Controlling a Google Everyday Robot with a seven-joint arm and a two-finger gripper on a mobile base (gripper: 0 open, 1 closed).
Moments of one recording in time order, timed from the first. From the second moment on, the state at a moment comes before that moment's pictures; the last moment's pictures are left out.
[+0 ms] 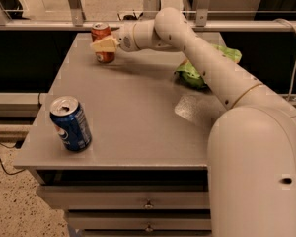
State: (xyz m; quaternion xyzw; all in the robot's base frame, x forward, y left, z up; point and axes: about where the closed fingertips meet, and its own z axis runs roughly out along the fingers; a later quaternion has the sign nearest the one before) arm 0.812 0.120 0.886 -0.40 0.69 0.33 0.50
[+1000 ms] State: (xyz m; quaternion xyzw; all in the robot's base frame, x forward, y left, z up) arm 0.808 0.074 0.939 -0.47 0.69 0.22 0.50
